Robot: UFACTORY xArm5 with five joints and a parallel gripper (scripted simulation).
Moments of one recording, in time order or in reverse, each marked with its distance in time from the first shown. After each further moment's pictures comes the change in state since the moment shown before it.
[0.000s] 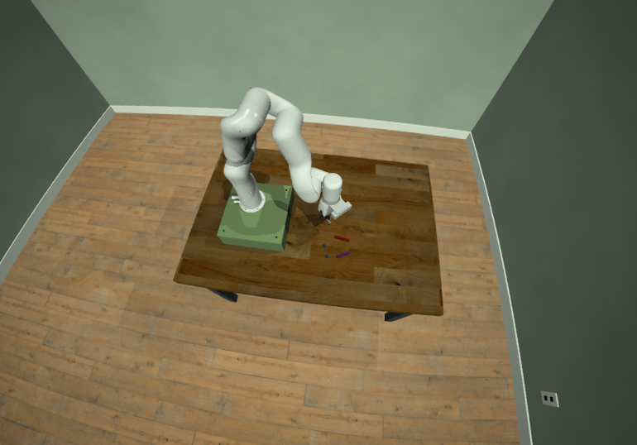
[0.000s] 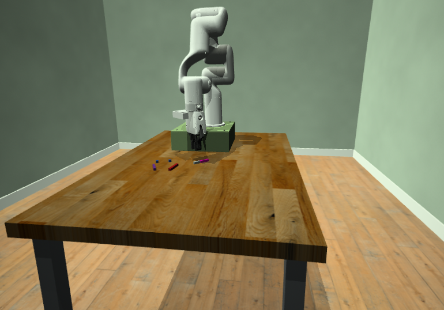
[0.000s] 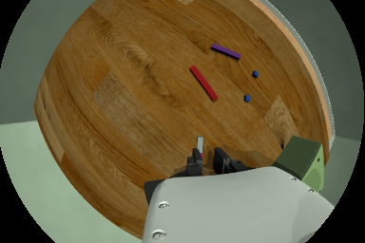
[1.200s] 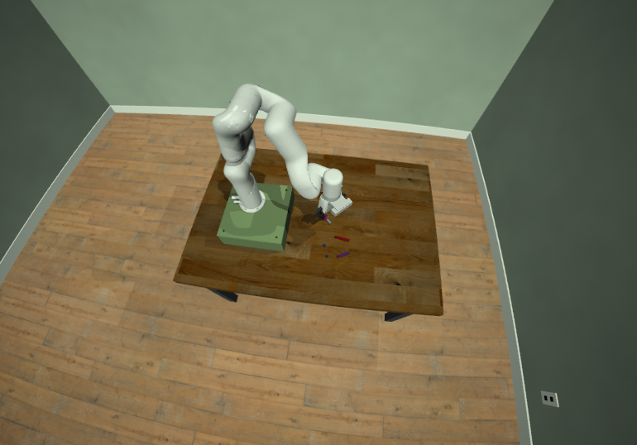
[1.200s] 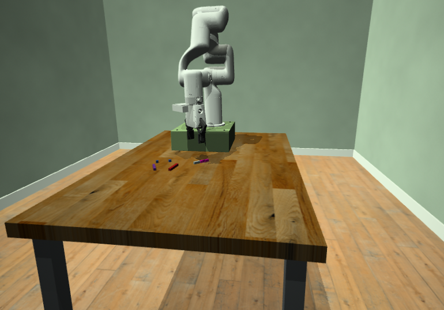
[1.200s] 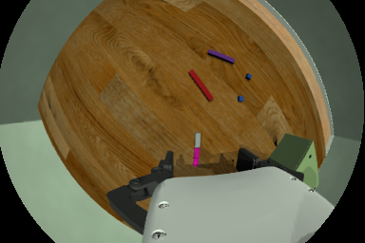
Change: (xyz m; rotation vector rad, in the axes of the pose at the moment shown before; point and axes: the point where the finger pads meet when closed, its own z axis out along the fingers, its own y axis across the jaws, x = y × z) arm -0.001 0.000 -0.028 -0.001 -0.001 0.000
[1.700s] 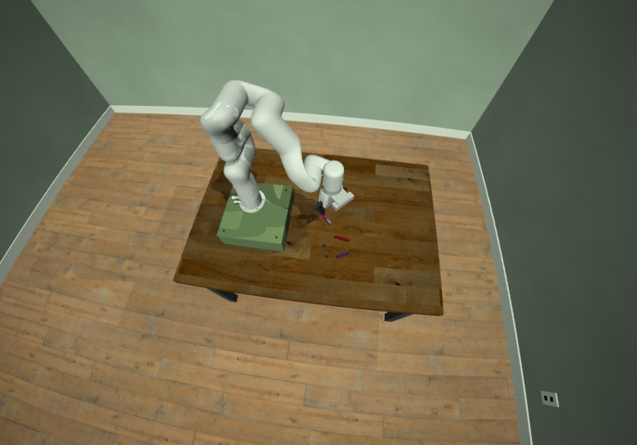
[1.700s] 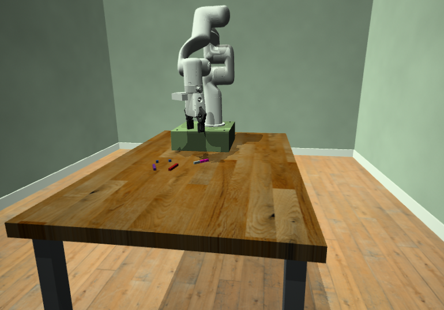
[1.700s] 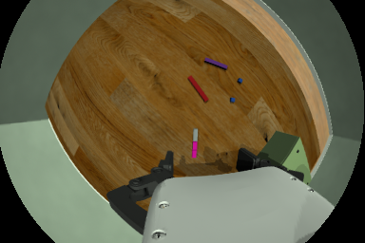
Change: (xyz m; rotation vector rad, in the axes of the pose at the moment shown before) arm 0.000 -0.001 -0.046 0.001 0.001 0.000
